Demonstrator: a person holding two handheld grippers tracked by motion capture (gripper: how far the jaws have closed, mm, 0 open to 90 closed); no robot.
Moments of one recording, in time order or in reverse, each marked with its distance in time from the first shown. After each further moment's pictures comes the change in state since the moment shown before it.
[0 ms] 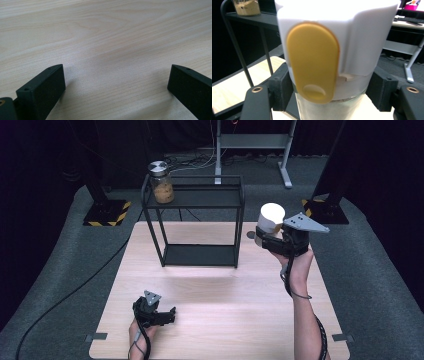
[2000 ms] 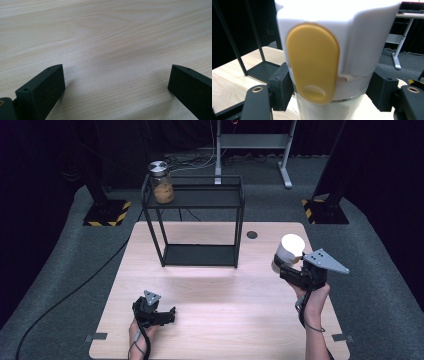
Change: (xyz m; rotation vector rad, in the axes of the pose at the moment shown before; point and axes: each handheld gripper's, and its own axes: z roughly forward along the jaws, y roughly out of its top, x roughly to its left) left arm -0.001 0.000 0.000 -0.001 0.008 -0.007; right arm -0.002 -0.076 -0.056 -0.002 -0.081 0.046
